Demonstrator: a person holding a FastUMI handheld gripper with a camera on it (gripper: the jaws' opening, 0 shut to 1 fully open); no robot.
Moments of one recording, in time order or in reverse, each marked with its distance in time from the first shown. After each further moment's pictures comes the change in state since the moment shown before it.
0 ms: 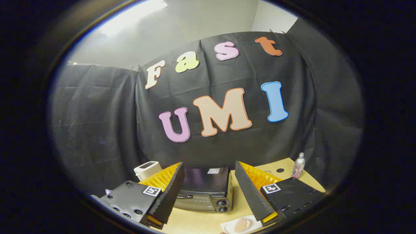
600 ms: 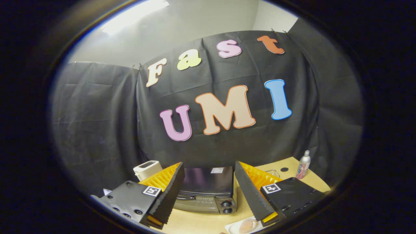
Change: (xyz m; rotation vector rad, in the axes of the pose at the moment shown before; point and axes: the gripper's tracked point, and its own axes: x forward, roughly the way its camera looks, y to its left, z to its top) arm 0.018 0.020 -0.026 -0.017 0.005 0.009
